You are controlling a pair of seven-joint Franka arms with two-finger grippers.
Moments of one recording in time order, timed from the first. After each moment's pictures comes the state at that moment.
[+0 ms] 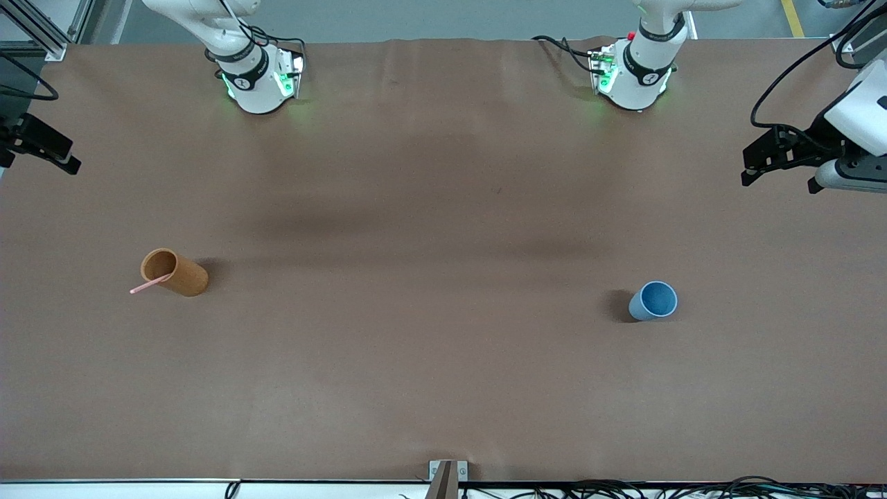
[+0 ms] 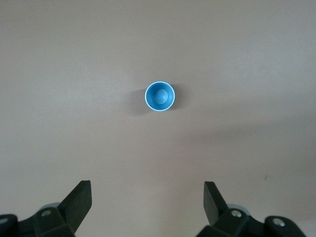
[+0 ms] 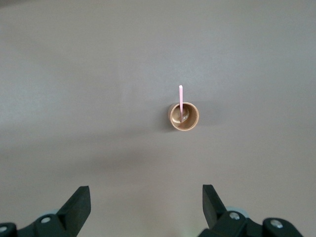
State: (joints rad) left arm -0.03 -0.01 -0.08 -1.54 -0.01 1.58 0.04; right arm -0.06 0.00 0.04 -1.41 -0.02 1.43 0.07
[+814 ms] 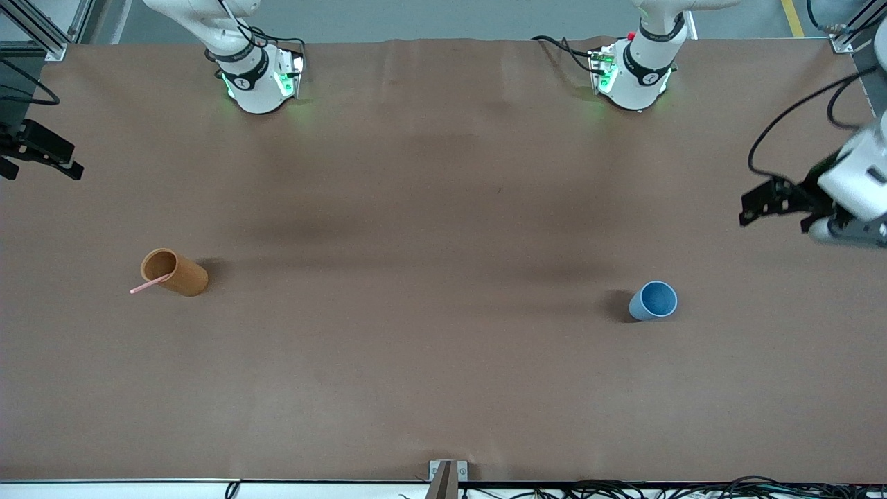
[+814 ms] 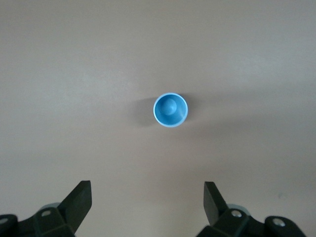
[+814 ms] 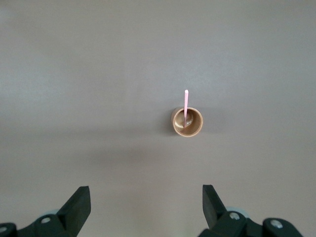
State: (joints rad) left arm 0.02 0.16 -0.07 -1.55 -0.02 1.71 0.08; right arm -0.09 -0.01 0.03 -1.47 0.02 1.49 -0.03
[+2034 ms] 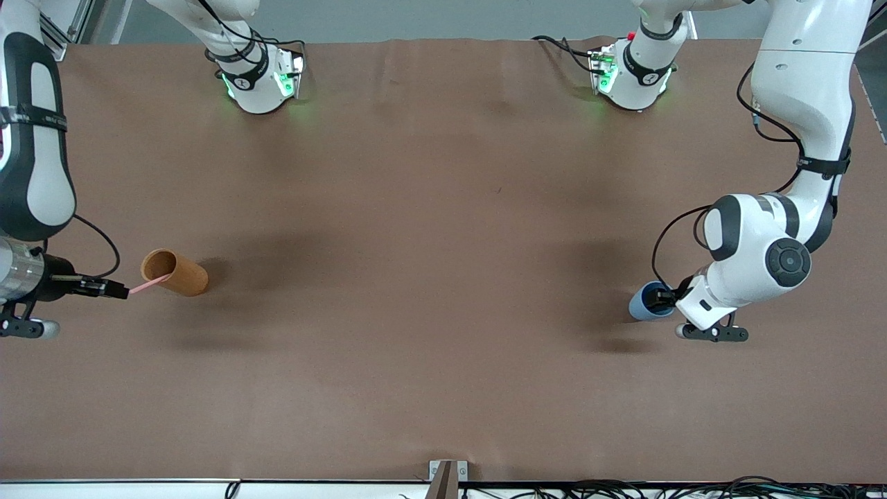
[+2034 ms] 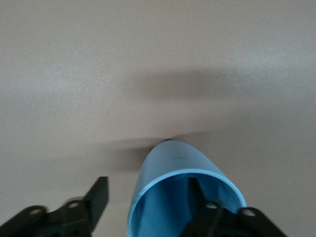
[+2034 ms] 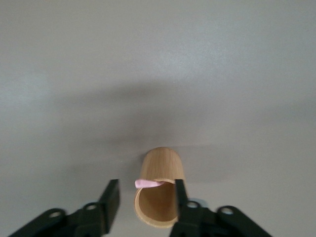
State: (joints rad) left arm 0.01 0.54 -0.08 -1.80 -0.03 2.32 0.04; right arm -0.20 0.45 0.03 -1.51 -0.01 1.86 -0.03
